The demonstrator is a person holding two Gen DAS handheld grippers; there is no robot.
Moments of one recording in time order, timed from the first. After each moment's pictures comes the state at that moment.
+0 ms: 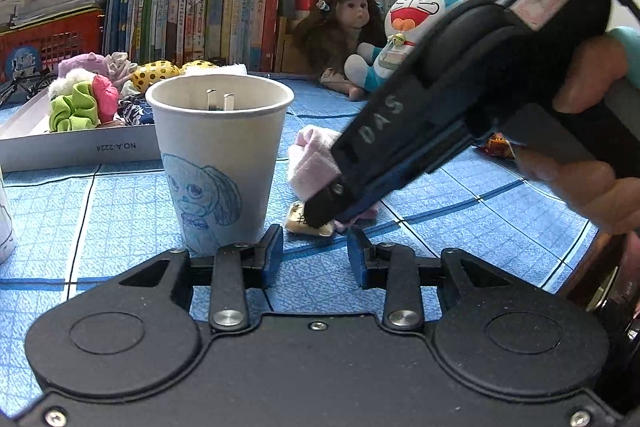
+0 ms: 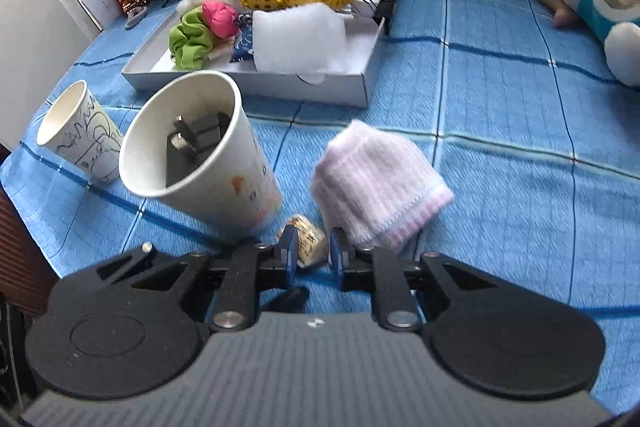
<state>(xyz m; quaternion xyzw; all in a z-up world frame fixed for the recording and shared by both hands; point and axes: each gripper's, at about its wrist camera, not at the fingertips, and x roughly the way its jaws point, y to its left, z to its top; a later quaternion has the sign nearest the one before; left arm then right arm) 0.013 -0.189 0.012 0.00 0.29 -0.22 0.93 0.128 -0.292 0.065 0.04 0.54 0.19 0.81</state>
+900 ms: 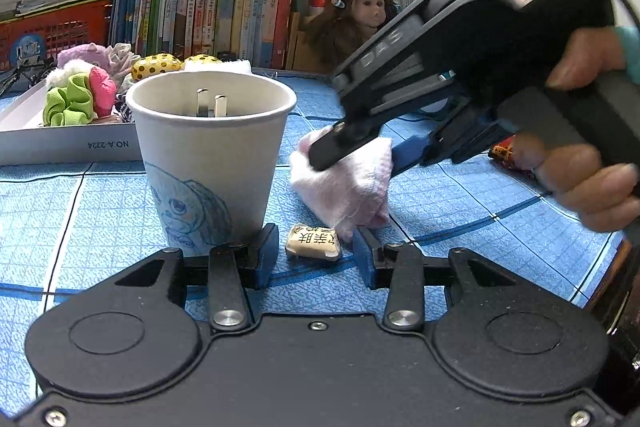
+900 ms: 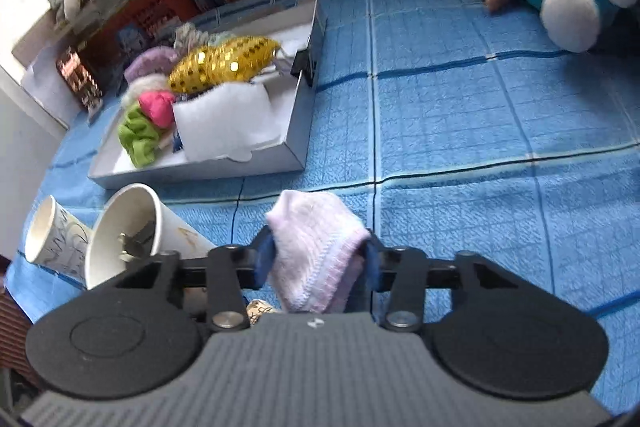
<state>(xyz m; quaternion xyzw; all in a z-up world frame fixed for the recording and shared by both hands) 0.034 -0.195 0.004 -0.02 0.29 -0.20 0.93 0.149 -0.334 0.068 0.17 0.50 0.11 0.84</state>
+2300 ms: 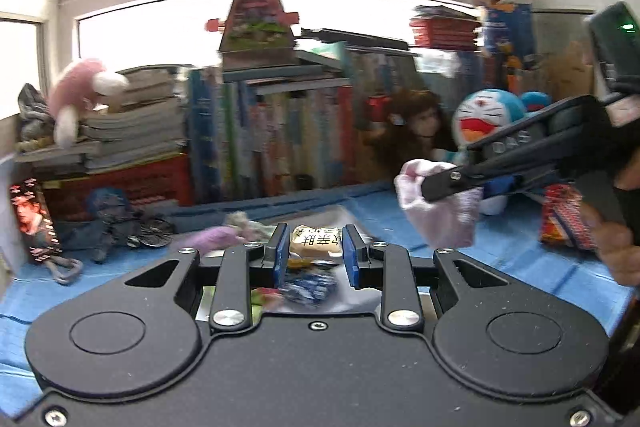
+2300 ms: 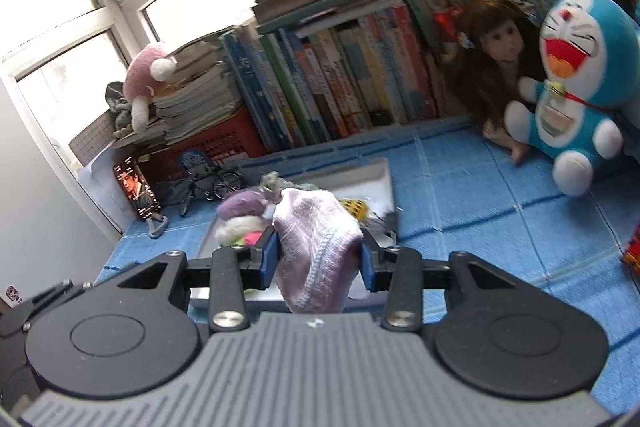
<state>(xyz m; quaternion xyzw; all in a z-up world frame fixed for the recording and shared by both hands) 0.072 -0.071 0.175 0.07 0.20 -0.17 0.96 0.140 -0.275 0.190 0.18 0.33 0.11 0.92</state>
